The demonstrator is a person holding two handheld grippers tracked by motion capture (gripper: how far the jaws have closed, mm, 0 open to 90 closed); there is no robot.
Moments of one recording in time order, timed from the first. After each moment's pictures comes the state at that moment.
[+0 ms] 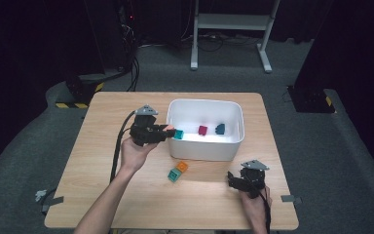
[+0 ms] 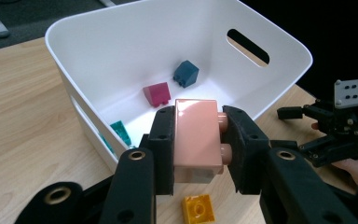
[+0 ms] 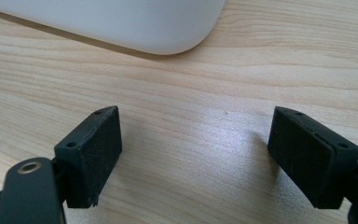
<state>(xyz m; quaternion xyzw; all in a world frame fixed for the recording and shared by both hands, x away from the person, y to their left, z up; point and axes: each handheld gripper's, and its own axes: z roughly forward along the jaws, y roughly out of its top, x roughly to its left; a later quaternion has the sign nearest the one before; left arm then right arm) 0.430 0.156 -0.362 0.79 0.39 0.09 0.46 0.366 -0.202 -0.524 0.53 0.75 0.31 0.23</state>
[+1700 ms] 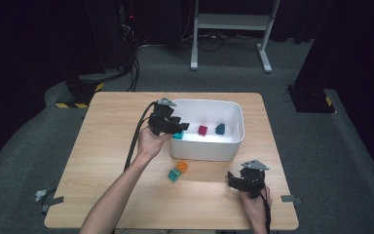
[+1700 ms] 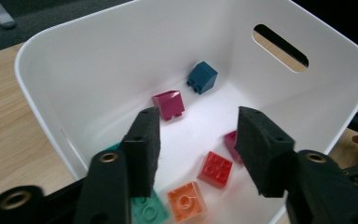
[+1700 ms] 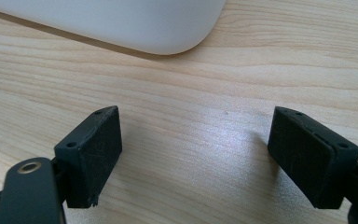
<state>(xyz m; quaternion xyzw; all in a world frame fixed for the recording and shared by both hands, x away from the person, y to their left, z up) 0.474 0.117 -0.375 0.81 0.40 0.10 0.41 0.366 -0.202 -0.524 0.53 0.75 0.31 0.23</state>
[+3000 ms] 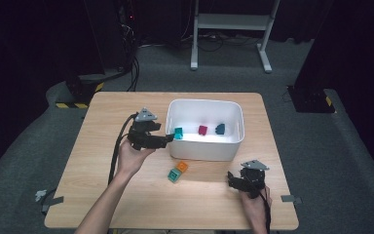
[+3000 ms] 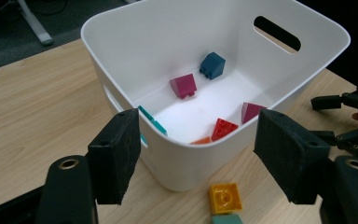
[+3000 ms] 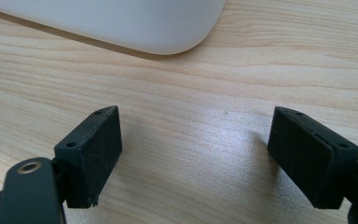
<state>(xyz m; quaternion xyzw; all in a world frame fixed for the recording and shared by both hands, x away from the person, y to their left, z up) 0.411 0.160 -0.367 0.80 0.40 0.16 0.42 0.366 -0.202 -0.524 0.53 0.75 0.31 0.23</state>
